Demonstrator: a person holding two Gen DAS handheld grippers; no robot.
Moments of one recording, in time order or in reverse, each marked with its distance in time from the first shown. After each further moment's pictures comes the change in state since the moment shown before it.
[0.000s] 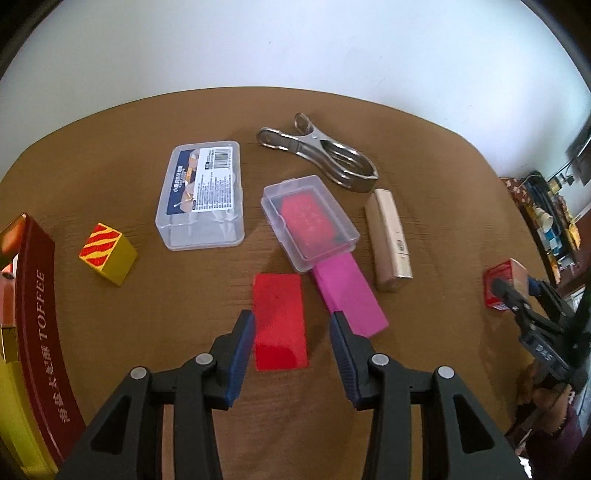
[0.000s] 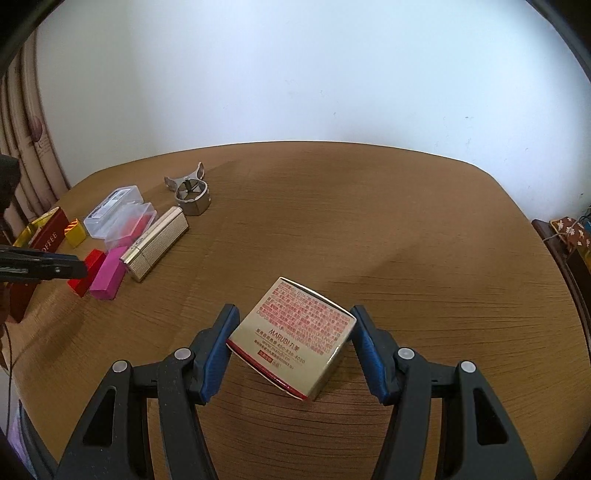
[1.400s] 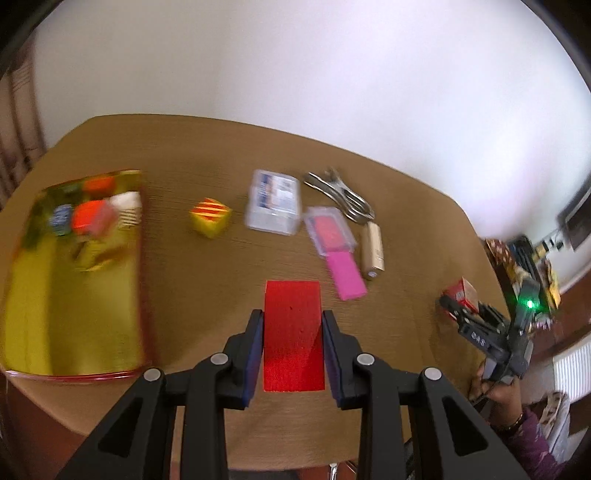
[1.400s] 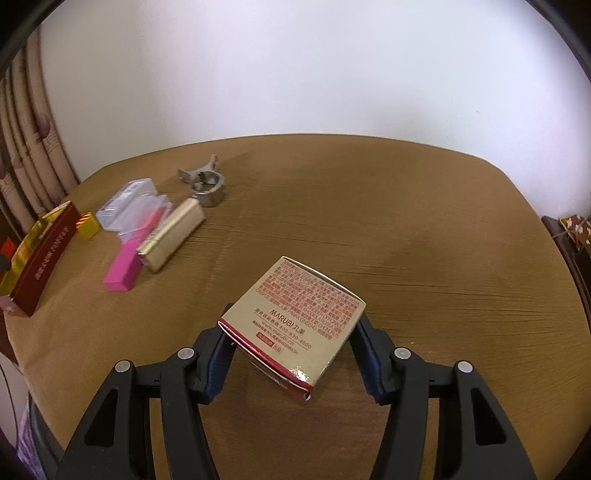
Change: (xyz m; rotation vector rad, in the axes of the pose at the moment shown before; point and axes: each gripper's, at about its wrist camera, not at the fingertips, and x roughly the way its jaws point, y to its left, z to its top) left arm -0.130 0.043 -0.076 -0.218 -0.182 -0.025; right arm -0.007 0.016 0.003 -0.017 0.032 0.040
